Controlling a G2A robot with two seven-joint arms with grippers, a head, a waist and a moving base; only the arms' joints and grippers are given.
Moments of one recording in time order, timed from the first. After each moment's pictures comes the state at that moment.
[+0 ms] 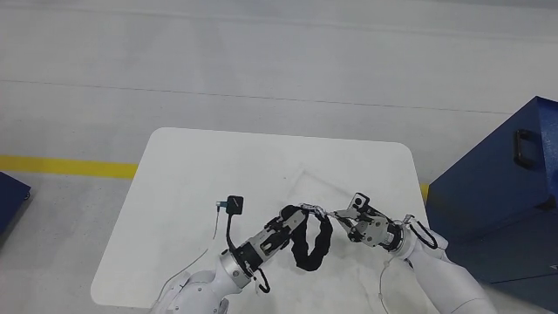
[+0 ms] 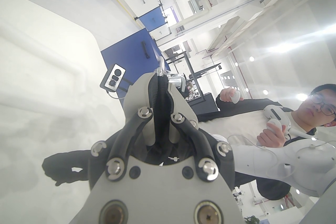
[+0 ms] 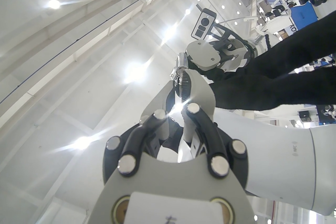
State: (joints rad) left arm 1.47 -1.30 -1.06 -1.85 0.20 -0.29 -0.30; right arm -1.18 -0.99 1.09 -1.20 1.26 0.28 1.33
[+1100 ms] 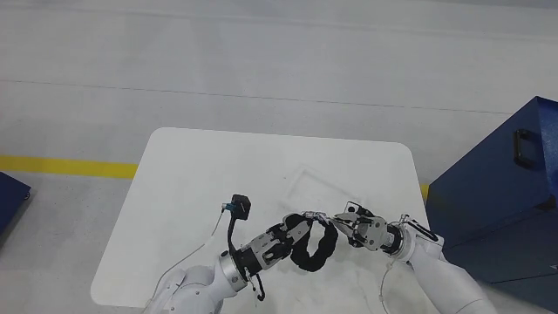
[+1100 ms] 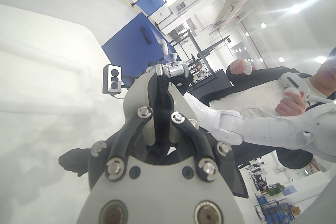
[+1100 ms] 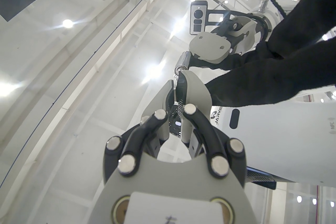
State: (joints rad) left arm 1.46 -1.28 -1.08 -1.86 0.34 -0.39 -0.38; right arm -1.19 -0.95 1.05 -1.25 1.36 0.49 1.33
